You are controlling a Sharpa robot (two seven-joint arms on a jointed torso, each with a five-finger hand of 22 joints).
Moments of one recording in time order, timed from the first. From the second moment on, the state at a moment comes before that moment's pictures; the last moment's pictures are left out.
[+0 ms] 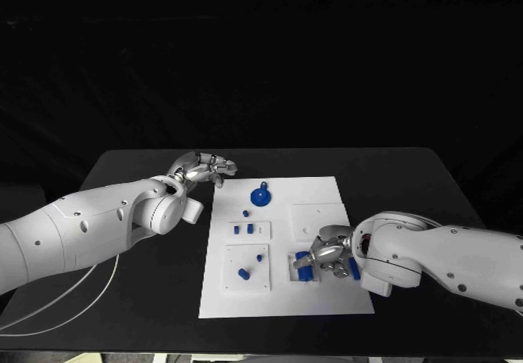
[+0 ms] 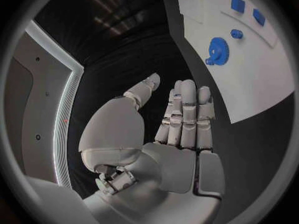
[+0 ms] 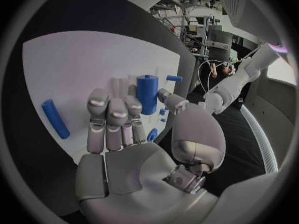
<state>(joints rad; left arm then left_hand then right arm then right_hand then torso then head) 1.21 -0.75 -0.12 1.27 -0.23 -0.30 0.26 1.07 -0.13 0.51 -0.20 0.10 0.89 0.16 0.26 0.49 1.22 0.09 0.07 0.20 1.07 -0.02 1.14 0.39 0.05 0.84 -0.10 0.81 1.30 1.23 -0.82 -0.21 1.71 -0.89 -0.02 -0.58 0.79 -0.22 0.72 0.05 0.06 1.04 0.07 0.32 0.55 1.22 -0.03 1.07 1.20 1.30 -0.13 1.28 0.95 0.20 1.24 -0.06 1.03 1.31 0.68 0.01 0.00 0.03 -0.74</state>
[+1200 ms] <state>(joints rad) 1.21 -0.75 -0.12 1.27 -0.23 -0.30 0.26 1.07 -0.13 0.51 -0.20 0.10 0.89 0.16 0.26 0.49 1.22 0.09 0.07 0.20 1.07 -0.02 1.13 0.39 0.05 0.85 -0.10 0.81 1.31 1.22 -0.82 -0.21 1.70 -0.91 -0.02 -0.57 0.74 -0.26 0.64 0.05 0.05 1.04 0.08 0.32 0.56 1.22 -0.04 1.06 1.20 1.30 -0.14 1.28 0.96 0.20 1.24 -0.06 1.03 1.31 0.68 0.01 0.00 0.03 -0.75</state>
